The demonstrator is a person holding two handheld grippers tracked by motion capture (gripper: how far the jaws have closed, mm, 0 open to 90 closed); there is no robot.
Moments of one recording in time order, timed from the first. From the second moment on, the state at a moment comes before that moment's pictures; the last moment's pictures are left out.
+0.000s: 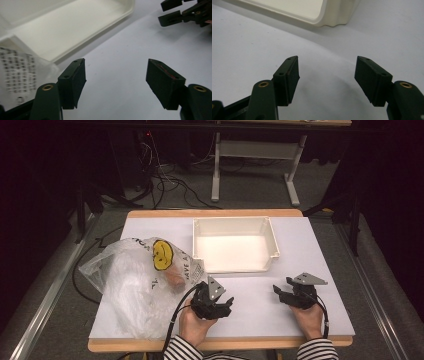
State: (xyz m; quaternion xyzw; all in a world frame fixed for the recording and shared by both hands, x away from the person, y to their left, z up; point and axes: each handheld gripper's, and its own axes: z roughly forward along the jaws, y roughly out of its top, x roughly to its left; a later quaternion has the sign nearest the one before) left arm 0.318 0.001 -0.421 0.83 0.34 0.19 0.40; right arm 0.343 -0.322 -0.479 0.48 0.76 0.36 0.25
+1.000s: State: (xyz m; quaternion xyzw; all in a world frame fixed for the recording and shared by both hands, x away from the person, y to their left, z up) left arm 0.337 0.078 -0.400 0.78 0.42 0.20 0.41; right arm 0.344 -0.322 -0.480 0.49 0.76 0.36 0.25
